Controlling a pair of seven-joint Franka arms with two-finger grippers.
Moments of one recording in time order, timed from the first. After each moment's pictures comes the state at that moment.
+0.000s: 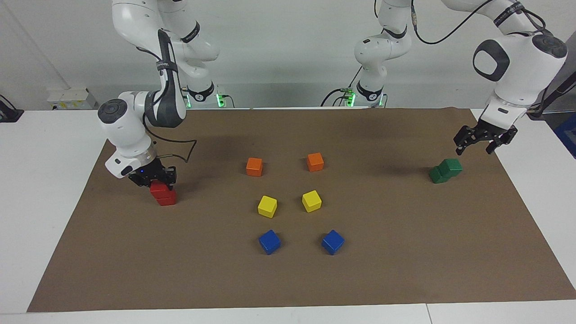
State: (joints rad) left arm 0.27 -0.04 -0.12 -1.90 0.02 2.00 0.23; right arm -0.15 0.15 0.08 -2.13 0.00 2.34 -0.13
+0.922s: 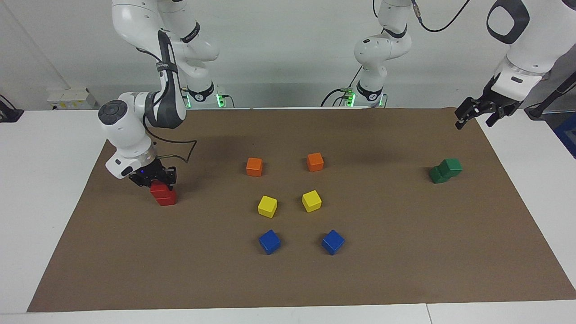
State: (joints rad) left arm 0.26 -0.01 -0.17 -1.61 0.00 1.57 0.09; right arm -0.15 0.15 0.08 -2.13 0.00 2.34 -0.13
